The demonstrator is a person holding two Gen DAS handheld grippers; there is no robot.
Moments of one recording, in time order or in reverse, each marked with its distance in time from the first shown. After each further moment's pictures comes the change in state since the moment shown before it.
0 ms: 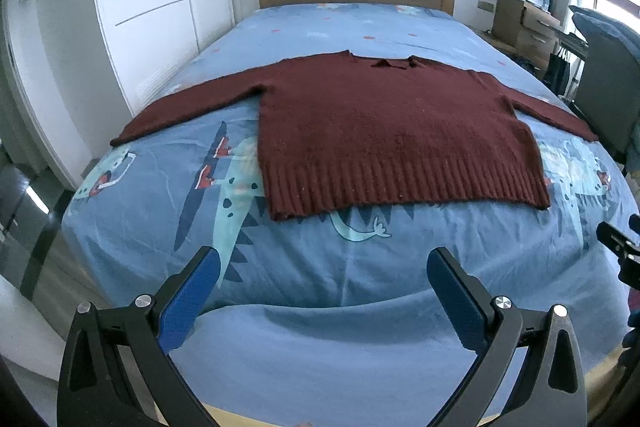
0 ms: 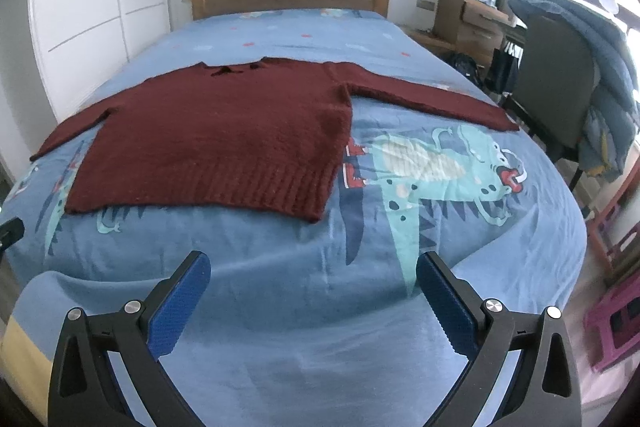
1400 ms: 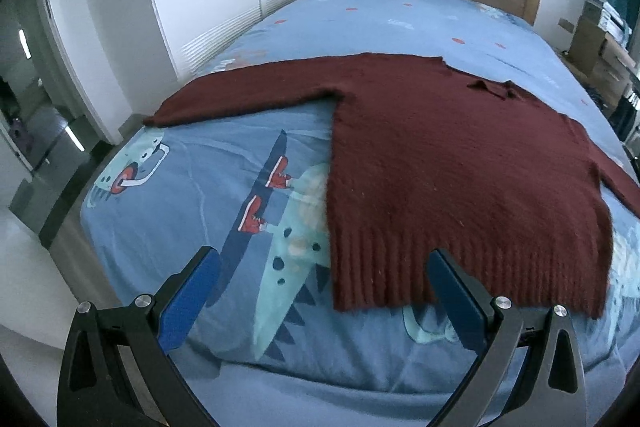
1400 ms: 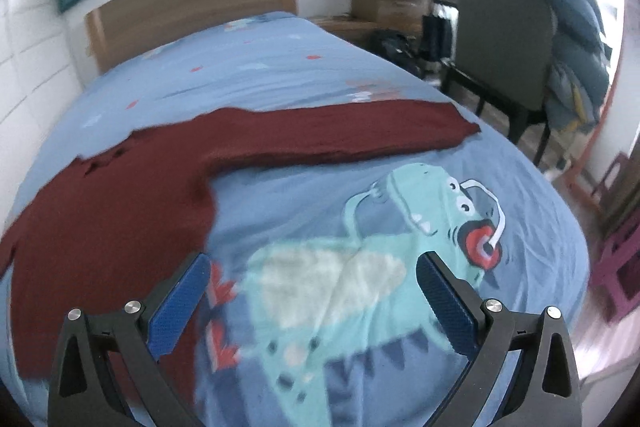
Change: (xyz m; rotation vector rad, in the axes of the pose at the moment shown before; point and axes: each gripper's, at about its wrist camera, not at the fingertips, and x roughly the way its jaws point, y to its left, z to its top) left arm 0.071 0.062 0.089 -0.191 0.114 0.179; right arm 0.133 -0.151 0.130 0.304 0.002 -0.155
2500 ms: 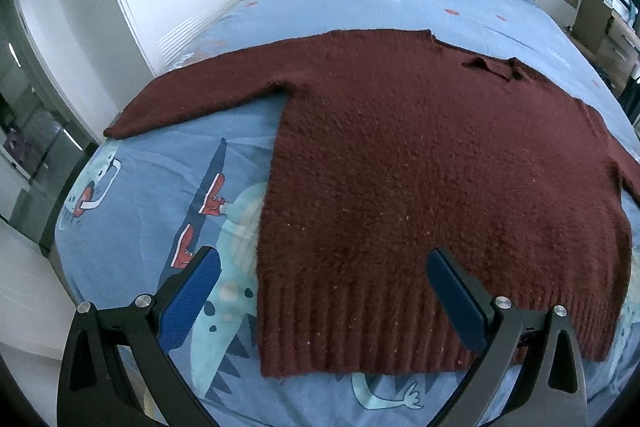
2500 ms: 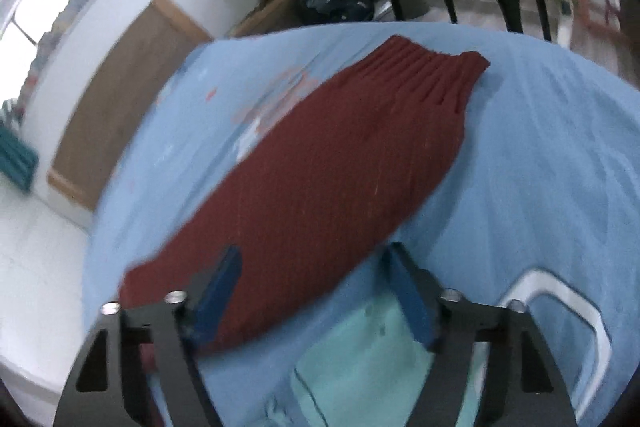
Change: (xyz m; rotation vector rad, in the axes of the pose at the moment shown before) left arm 0.067 -0.055 0.034 0.041 0.092 0.008; right arm 0.194 -0.173 0.083 0.603 0.058 0.203
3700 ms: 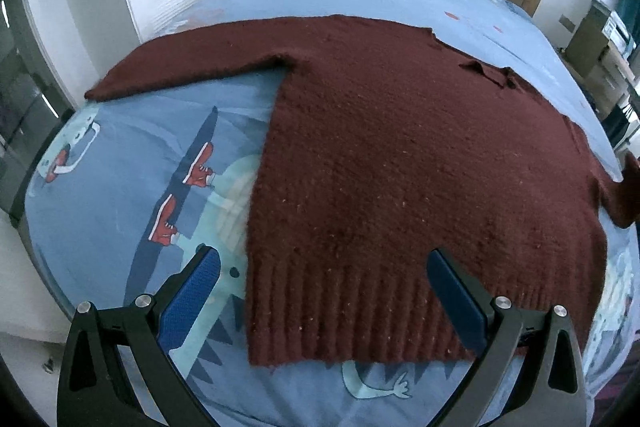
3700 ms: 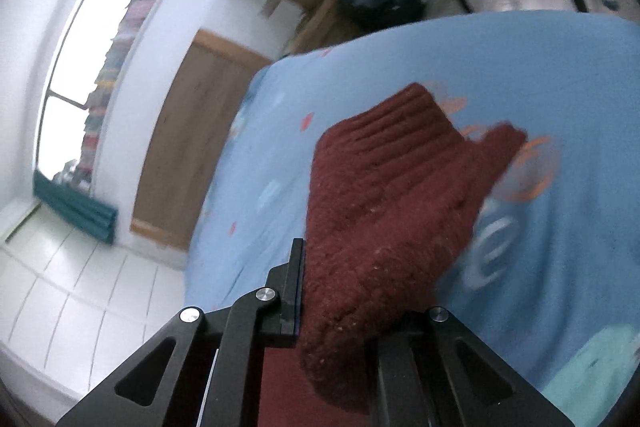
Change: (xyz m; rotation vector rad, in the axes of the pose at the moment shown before) left arm 0.005 0.026 -0.008 -0.105 0.047 -0.132; right arm 0.020 0.102 0.049 0.144 0.025 0.318
